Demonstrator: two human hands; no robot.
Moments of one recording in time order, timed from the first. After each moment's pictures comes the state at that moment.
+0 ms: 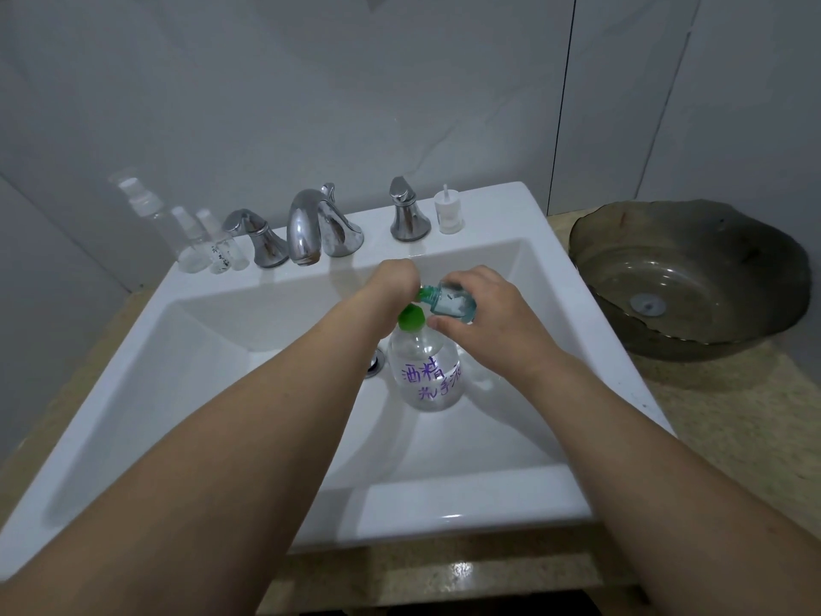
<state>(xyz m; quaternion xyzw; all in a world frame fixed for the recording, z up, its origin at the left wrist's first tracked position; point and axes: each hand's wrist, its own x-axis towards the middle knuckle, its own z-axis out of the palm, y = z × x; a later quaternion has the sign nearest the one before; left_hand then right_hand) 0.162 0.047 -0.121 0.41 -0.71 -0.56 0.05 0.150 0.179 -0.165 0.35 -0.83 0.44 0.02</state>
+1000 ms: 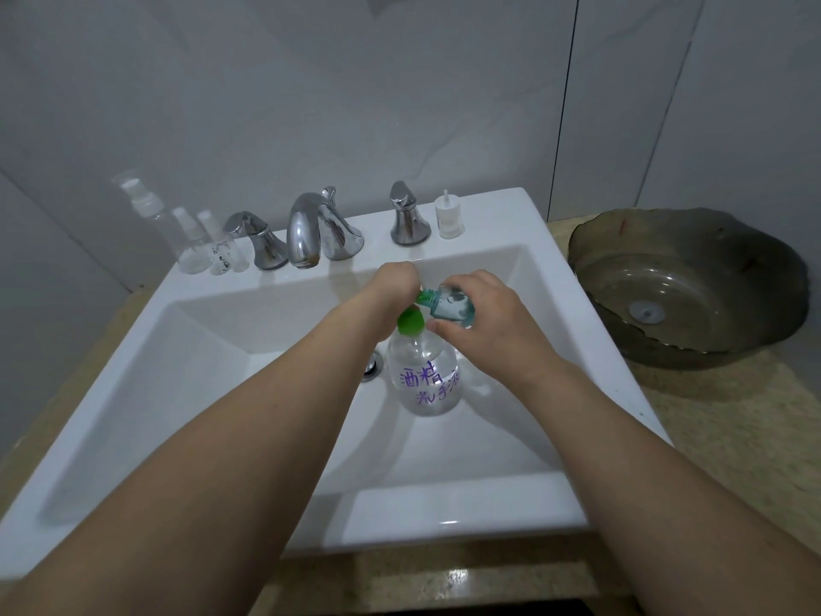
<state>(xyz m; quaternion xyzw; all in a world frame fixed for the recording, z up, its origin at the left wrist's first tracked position) 0.164 0.048 -0.119 0.39 -0.75 -0.53 0.03 0.148 0.178 -0.169 0.35 -0.83 0.44 0.03</state>
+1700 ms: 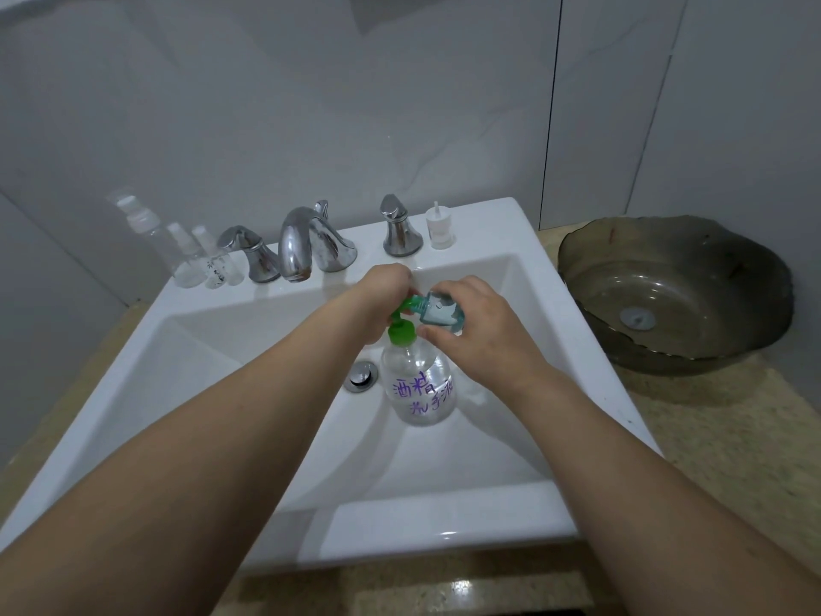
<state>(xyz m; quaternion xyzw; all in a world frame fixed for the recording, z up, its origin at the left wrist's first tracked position) 0.170 0.058 -0.094 0.41 -0.76 -0.51 -0.02 0.147 0.178 -0.168 0.36 -0.81 0.46 0.04</state>
